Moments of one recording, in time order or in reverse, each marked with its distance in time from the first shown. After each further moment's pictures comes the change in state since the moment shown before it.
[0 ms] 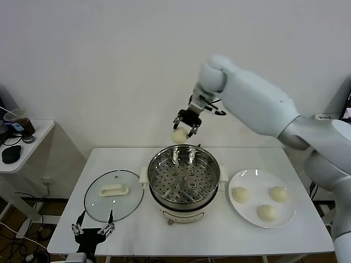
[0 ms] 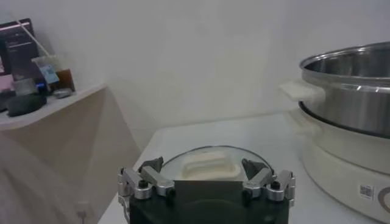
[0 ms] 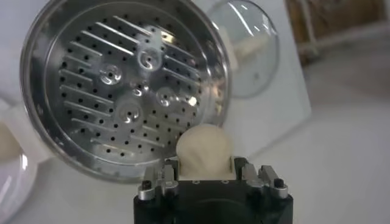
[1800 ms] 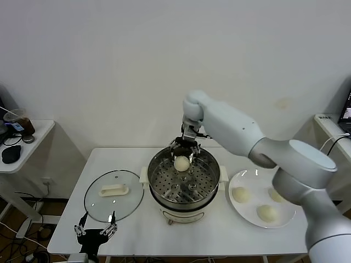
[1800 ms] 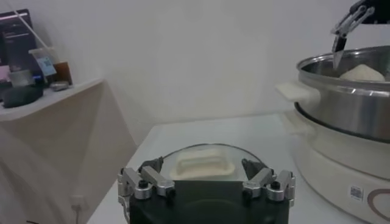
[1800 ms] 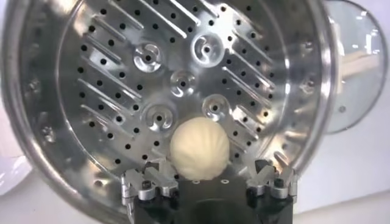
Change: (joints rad) left arm 0.004 -0.019 0.013 -0.012 -0.007 0.018 0.007; right arm -0.073 -0.023 0.037 -0.036 0.004 -0.101 -0.006
